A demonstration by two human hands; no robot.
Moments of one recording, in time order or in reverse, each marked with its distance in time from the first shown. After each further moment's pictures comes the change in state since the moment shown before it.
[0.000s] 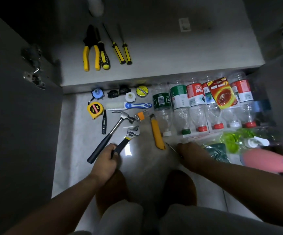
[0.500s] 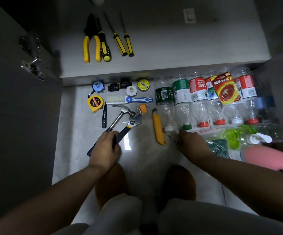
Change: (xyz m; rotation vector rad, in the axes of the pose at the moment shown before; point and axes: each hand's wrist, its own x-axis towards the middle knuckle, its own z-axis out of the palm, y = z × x) left_hand 0.009 0.009 -0.008 0.291 0.100 0.163; right_hand 0.005 -0.004 -0.004 0.279 0.209 0.098
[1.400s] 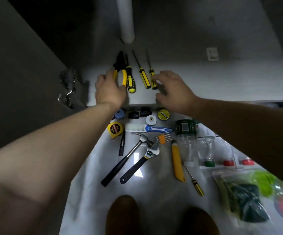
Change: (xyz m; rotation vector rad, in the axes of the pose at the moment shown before) left_hand 0.192 0.085 -0.157 -0.018 0.492 -0.122; right_hand 0.154 -0.157 -0.156 0.142 0.315 -0.503
